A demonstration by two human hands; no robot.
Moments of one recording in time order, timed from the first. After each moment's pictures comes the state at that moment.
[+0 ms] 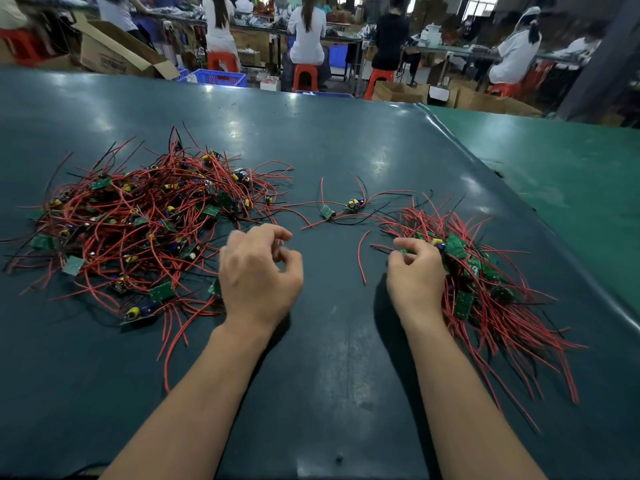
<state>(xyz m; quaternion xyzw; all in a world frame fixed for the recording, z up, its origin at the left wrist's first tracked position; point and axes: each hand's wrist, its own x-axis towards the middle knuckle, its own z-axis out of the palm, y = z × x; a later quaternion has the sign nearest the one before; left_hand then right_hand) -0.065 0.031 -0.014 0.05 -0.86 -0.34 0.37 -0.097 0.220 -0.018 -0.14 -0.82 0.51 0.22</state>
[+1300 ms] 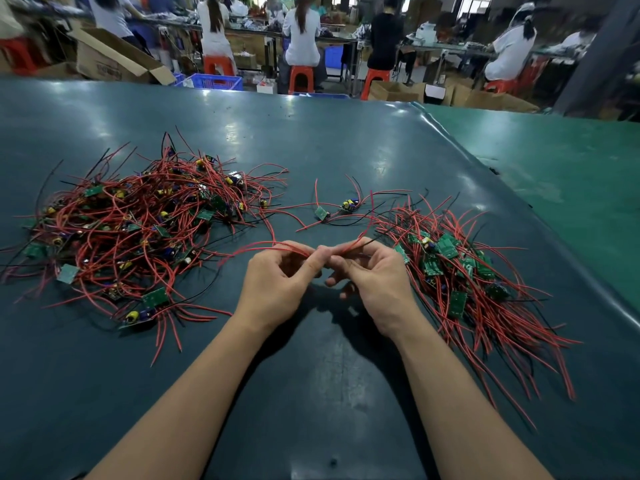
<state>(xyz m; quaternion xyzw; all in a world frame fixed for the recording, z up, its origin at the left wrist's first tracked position) -0.067 0.044 -0.013 -0.04 -0.78 -0.61 0.15 -0.071 0.190 -0.002 0.08 -0.66 0.75 0.01</state>
